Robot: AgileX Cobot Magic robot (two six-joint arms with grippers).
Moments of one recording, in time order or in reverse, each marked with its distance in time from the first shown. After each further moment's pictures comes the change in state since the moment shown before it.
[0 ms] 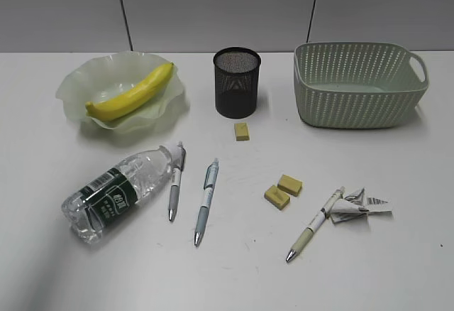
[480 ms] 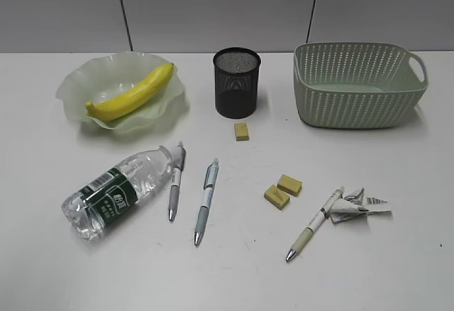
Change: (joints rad) left arm 0.000 -0.691 0.516 0.021 0.009 -0.023; right arm 0.003 0.000 0.000 0.001 0.000 0.000
